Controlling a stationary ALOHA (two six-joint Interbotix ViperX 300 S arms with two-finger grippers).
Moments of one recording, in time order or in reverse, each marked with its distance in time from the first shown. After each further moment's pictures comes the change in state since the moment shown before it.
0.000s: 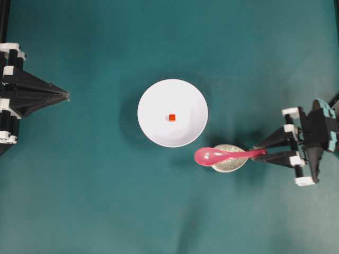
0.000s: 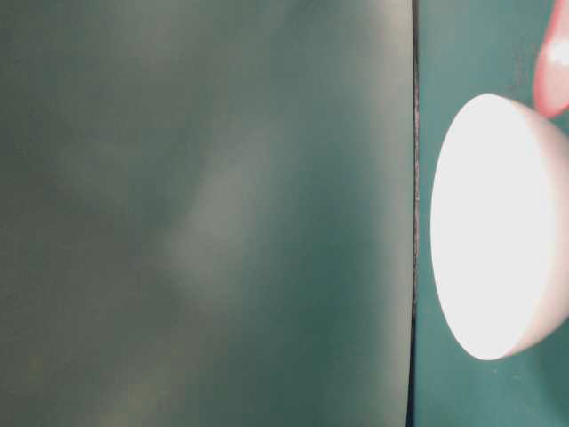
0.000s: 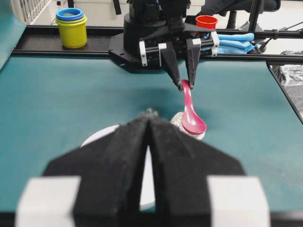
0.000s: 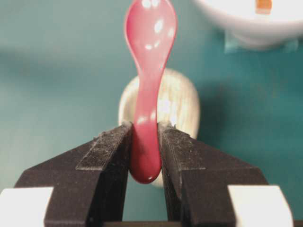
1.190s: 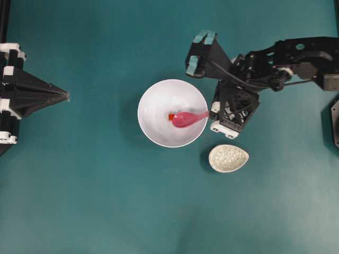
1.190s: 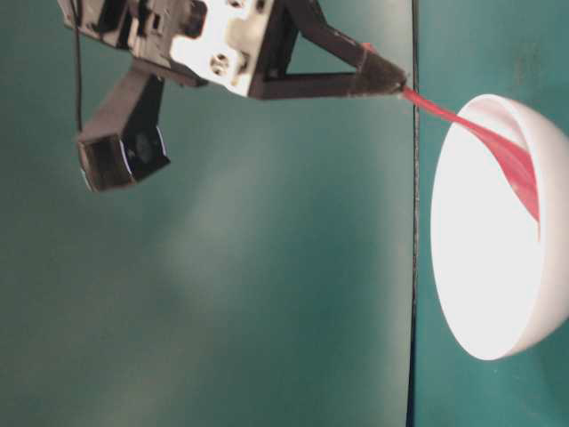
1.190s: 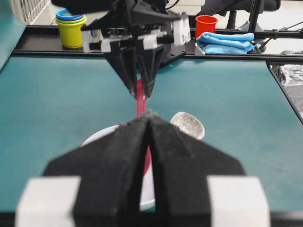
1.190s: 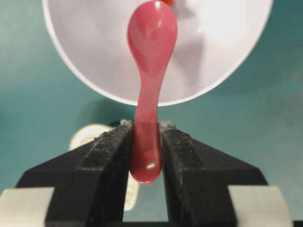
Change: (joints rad) left arm 0.000 0.000 0.000 0.000 0.000 0.000; right arm -0.506 0.189 -0.877 -0.129 1.525 0.117
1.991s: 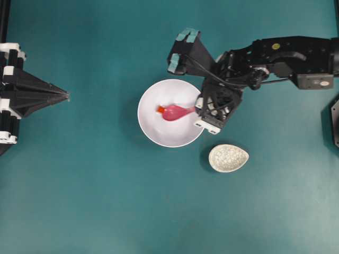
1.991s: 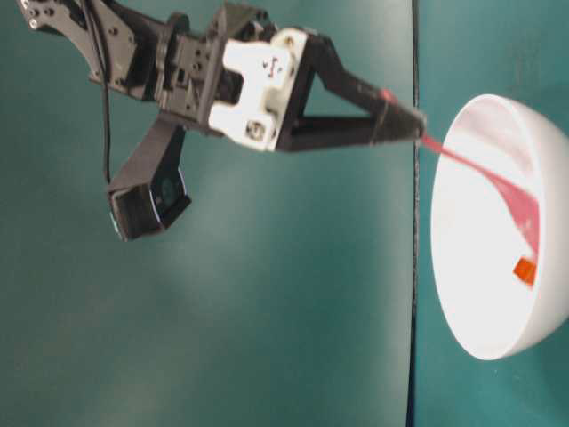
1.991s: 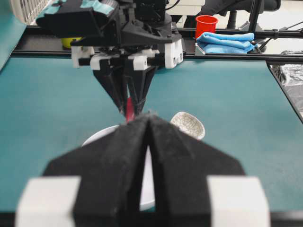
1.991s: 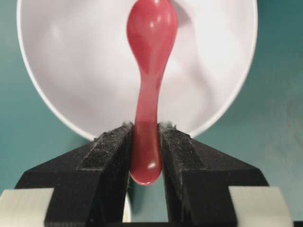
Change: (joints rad) left arm 0.000 0.000 0.000 0.002 -0.002 0.002; right arm -0.006 0.107 -0.084 -0.032 -0.040 0.029
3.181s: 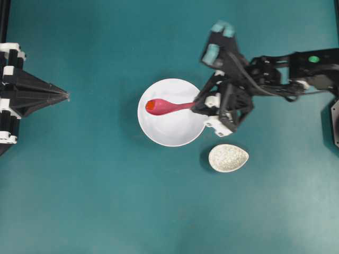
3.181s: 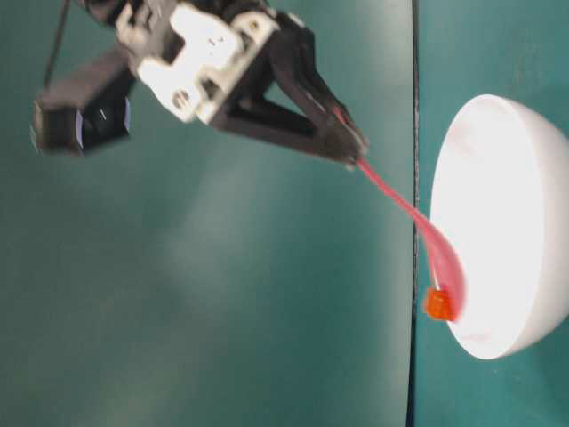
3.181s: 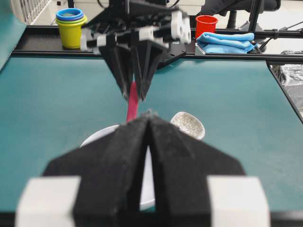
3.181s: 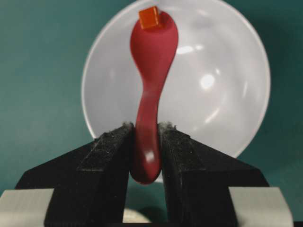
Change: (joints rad) left arm 0.000 0.000 0.000 0.000 0.002 -0.002; right arm 0.052 -0.219 0.265 0.035 -0.448 0.063
